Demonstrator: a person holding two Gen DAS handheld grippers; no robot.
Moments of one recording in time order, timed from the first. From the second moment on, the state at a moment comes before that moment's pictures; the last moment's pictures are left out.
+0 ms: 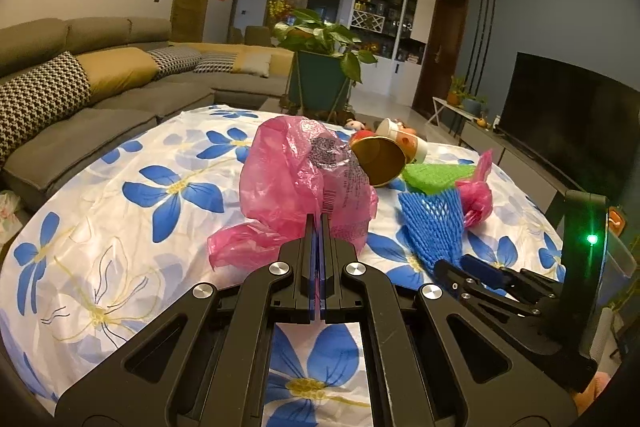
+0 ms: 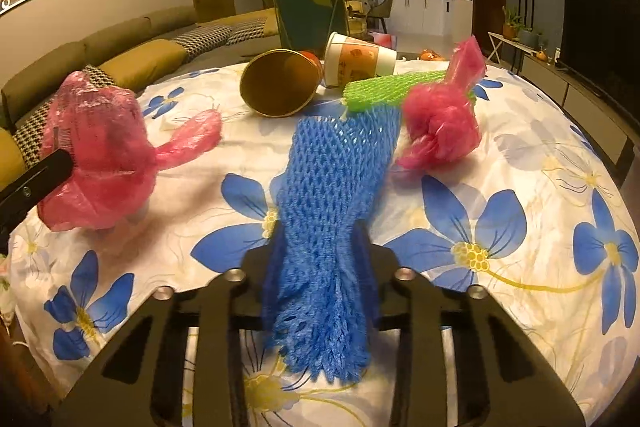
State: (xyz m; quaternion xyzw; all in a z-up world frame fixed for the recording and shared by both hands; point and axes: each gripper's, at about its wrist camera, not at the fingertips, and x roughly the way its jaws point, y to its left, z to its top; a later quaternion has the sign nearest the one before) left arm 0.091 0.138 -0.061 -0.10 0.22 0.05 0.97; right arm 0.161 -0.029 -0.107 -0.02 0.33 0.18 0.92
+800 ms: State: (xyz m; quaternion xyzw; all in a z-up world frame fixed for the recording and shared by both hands) left arm 0.084 0.111 -0.049 -0.08 0.22 0.03 0.97; right arm 0.139 -0.074 -0.089 0.03 0.30 0.20 0.93
